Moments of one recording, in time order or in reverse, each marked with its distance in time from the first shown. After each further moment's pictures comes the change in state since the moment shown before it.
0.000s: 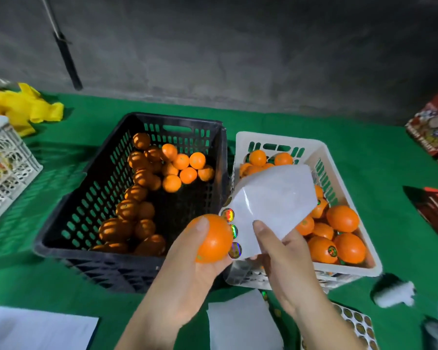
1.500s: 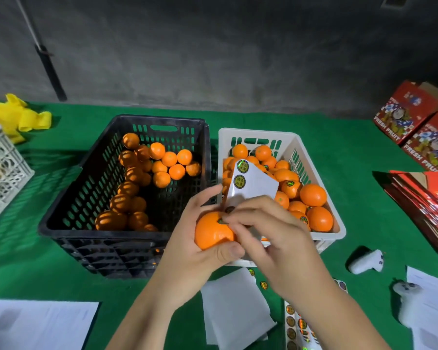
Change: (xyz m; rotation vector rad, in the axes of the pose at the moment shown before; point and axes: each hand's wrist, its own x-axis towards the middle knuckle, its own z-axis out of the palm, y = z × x) left_hand -0.079 0.001 0.022 0.816 -0.388 0.495; right_hand -0.077 -0.076 0.000 -0.849 -0.197 -0.816
